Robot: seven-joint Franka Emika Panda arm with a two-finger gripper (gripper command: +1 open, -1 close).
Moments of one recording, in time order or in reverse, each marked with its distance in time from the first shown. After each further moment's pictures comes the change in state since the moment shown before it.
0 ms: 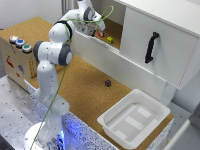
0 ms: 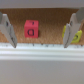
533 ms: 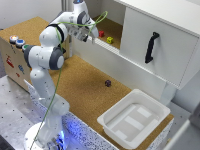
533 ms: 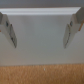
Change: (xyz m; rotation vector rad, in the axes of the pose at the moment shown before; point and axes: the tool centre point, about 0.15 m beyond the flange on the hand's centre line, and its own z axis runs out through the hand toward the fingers) arm -0.104 0.014 0.023 0.075 -0.154 0.012
